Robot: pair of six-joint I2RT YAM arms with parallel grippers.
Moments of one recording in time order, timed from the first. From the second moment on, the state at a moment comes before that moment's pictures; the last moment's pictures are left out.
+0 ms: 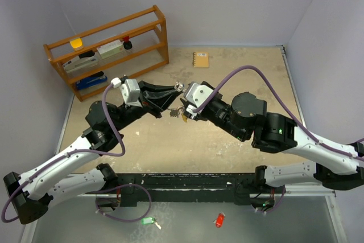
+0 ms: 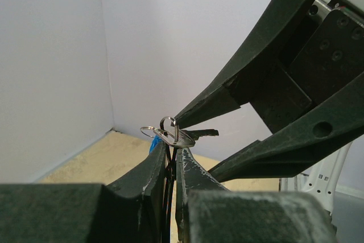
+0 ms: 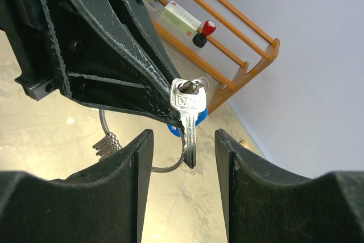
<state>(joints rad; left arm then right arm) -0.85 0.87 0.85 0.48 0.25 -0.16 1.31 1.10 1.45 -0.41 0.45 -0.49</state>
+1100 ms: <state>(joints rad) -0.85 0.89 0.85 0.44 0.24 -0.18 1.31 1.11 1.45 -0.41 0.48 -0.53</state>
